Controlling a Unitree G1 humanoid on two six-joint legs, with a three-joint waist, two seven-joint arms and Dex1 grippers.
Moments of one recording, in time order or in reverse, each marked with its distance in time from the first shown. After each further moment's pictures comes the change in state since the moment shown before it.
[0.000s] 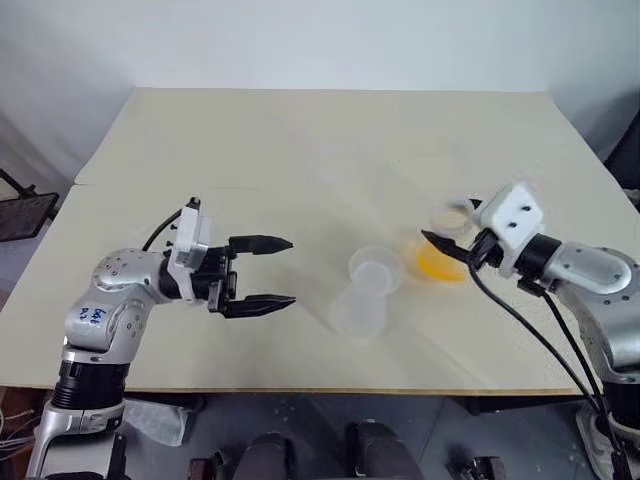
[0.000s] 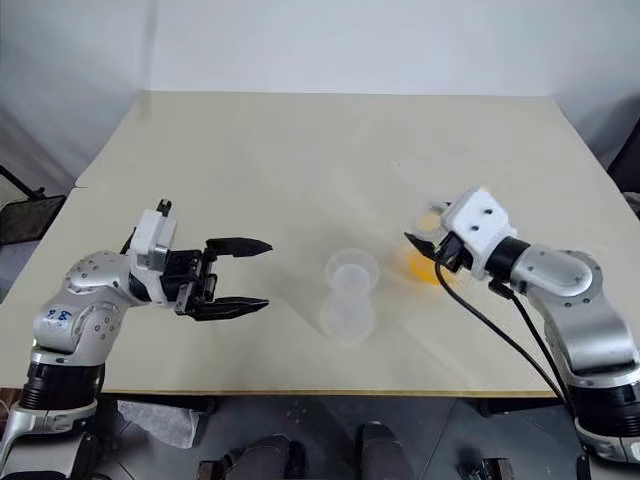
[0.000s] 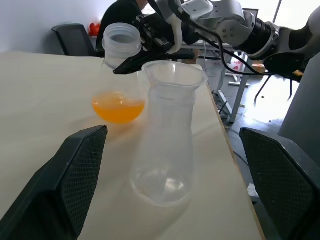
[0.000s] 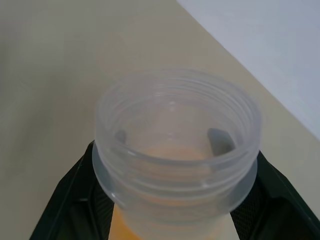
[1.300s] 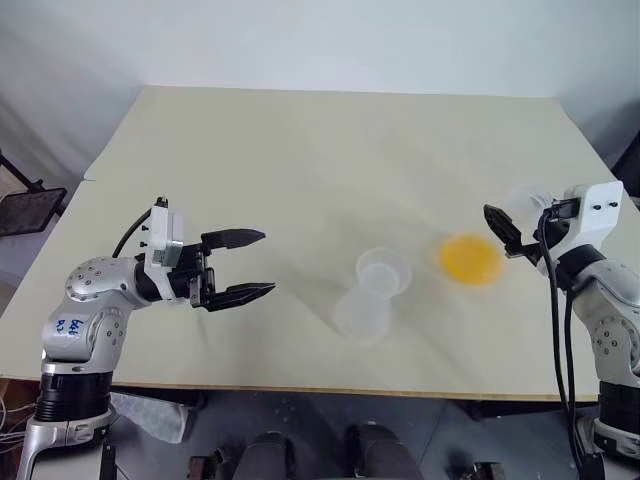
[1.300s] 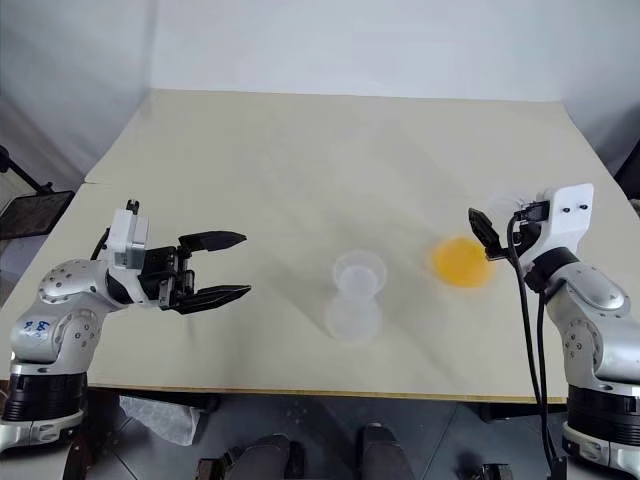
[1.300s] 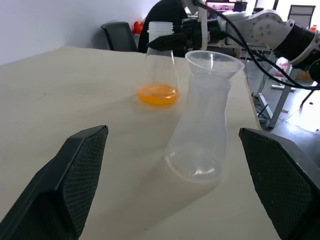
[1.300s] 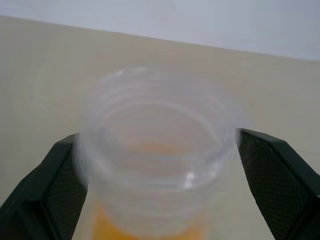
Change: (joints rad) left arm 0.073 0.024 0.108 0.007 0.017 -0.033 0.062; right arm 0.037 0.192 -0.305 0.198 0.283 0.151 -0.319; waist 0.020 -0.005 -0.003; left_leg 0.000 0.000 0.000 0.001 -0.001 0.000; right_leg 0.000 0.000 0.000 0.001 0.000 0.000
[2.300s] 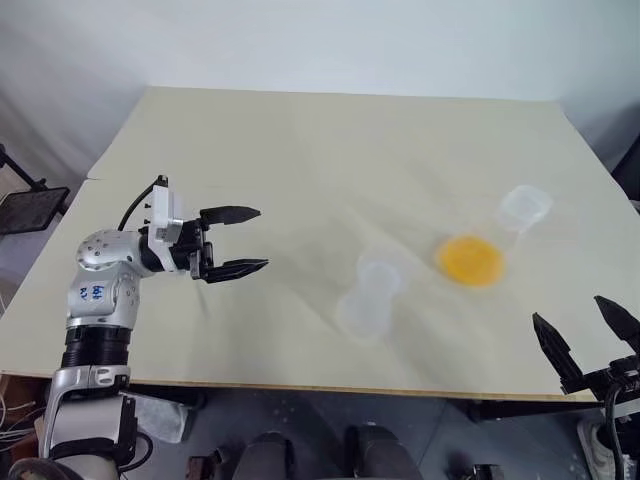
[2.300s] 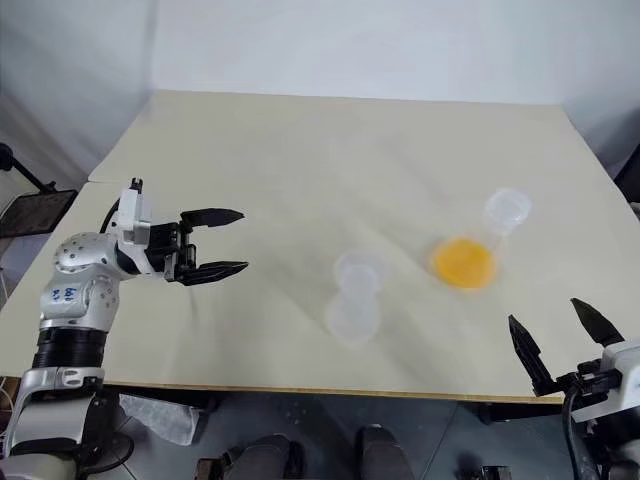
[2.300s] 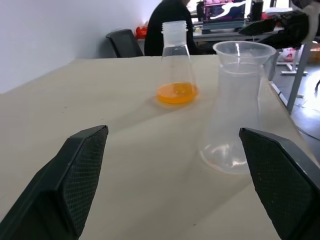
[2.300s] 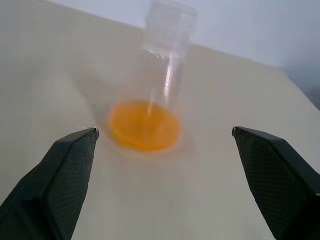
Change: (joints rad) left arm -0.202 -0.038 -0.023 0.369 0.111 -0.249 -0.142; right arm 0.848 0.235 -0.293 -0.331 0.000 -0.512 0.253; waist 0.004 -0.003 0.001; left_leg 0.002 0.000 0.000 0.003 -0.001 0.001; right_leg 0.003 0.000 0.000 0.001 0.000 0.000
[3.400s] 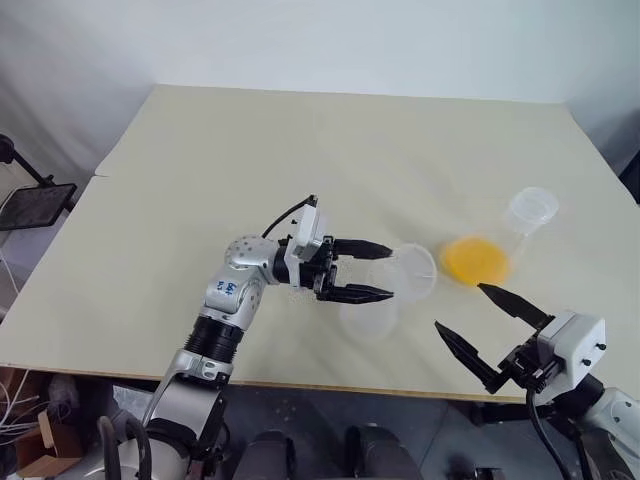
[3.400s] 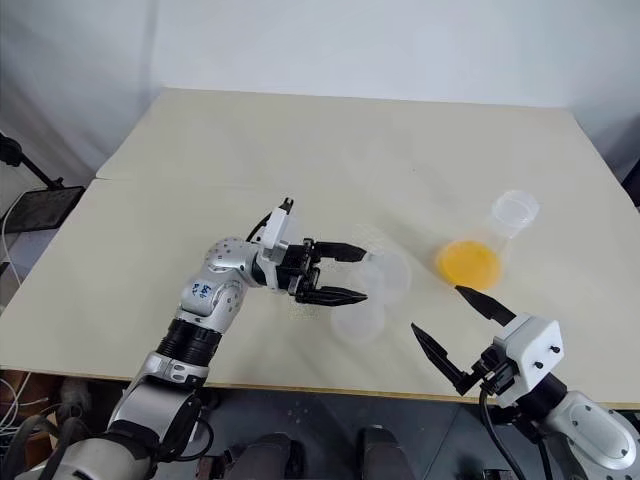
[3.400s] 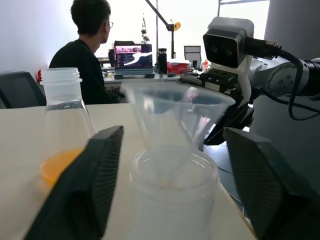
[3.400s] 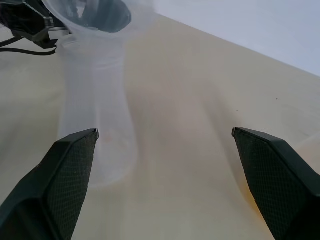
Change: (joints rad) left arm -0.159 -0.419 -0.328 0.017 0.071 0.039 0.002; right arm -0.093 -0.131 0.304 -0.221 -0.045 0.116 0.060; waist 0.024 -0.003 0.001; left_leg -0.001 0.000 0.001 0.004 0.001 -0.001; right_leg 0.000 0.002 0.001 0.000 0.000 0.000
